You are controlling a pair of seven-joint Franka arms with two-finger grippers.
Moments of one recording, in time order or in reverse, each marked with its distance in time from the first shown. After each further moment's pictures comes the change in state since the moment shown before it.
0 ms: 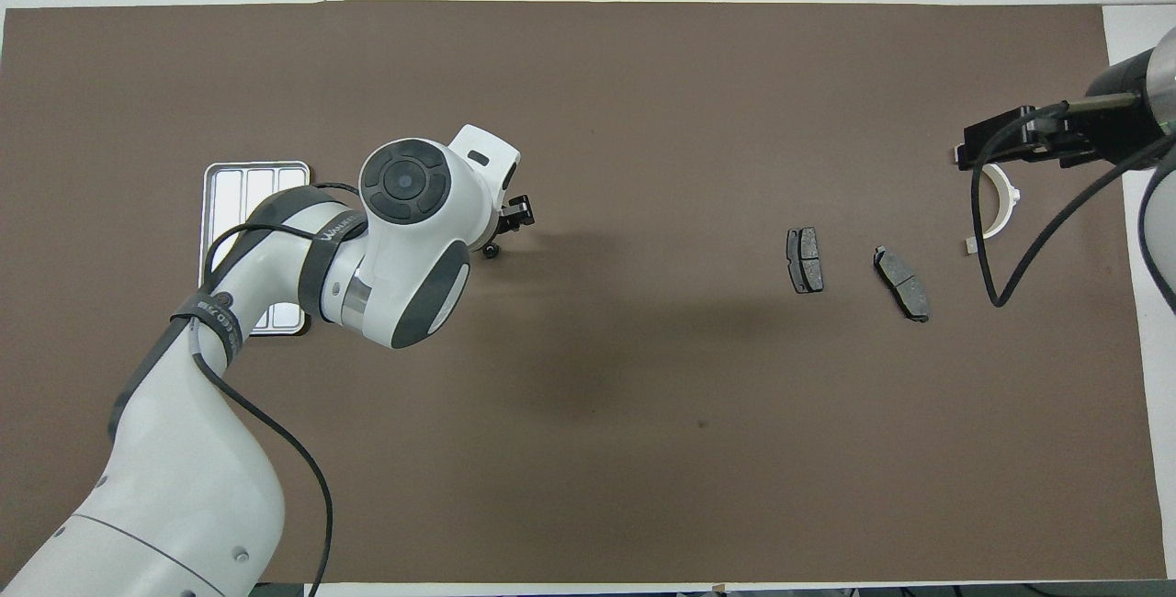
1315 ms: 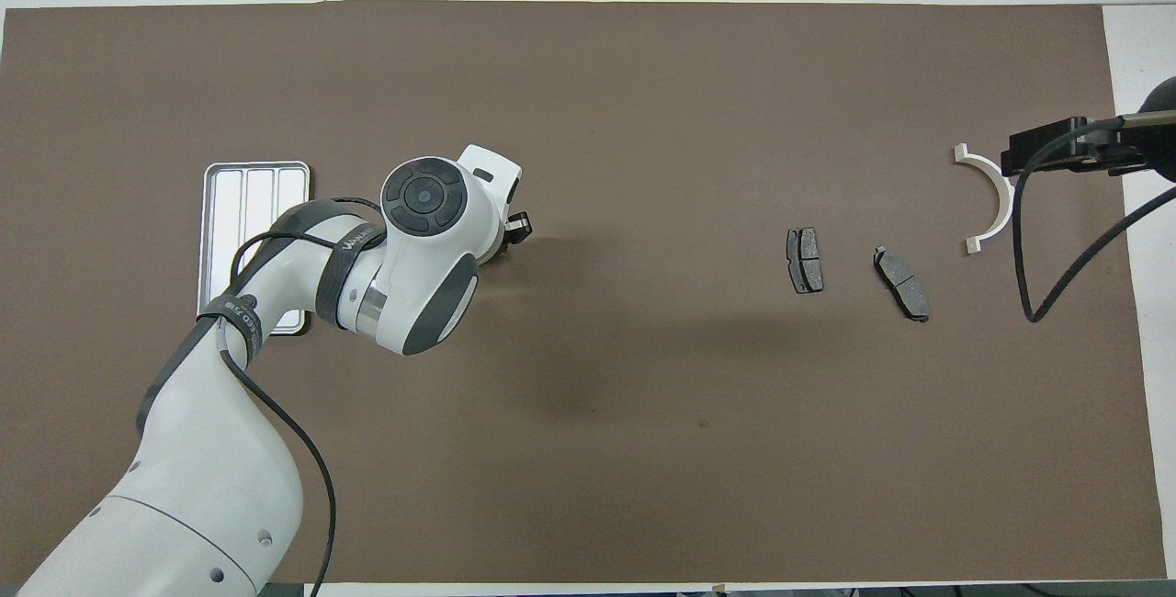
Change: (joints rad) left arm -0.006 0.011 0.009 -0.047 0.003 0.025 -0.071; right arm -0.028 -0.040 -0.001 -0.028 -0.030 0.023 0.000
